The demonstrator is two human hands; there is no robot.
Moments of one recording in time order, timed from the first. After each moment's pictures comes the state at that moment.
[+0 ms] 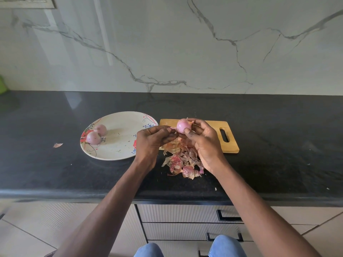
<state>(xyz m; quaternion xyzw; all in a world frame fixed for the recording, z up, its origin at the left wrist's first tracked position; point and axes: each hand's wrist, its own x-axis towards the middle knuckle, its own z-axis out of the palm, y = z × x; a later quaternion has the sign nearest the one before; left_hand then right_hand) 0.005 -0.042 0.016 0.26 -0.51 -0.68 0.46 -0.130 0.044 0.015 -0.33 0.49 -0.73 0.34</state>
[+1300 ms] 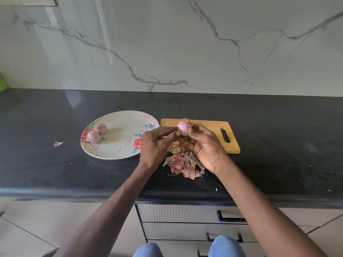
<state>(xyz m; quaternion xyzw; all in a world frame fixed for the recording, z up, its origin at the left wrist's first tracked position) 0.007 -0.038 0.004 0.22 -0.70 -0.49 0.48 -0.128 0.050 0.027 -0.24 0.37 -0.74 0.51</state>
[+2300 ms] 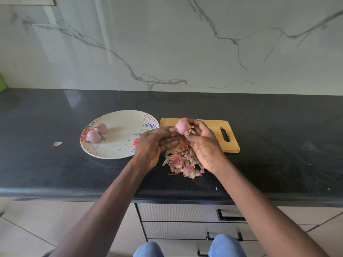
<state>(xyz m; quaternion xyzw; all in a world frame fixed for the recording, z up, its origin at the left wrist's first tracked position) 0.006 -0.044 0.020 0.28 -0.42 -0.79 0.36 -0.128 0.043 0.018 -0.30 0.43 -0.74 0.43</state>
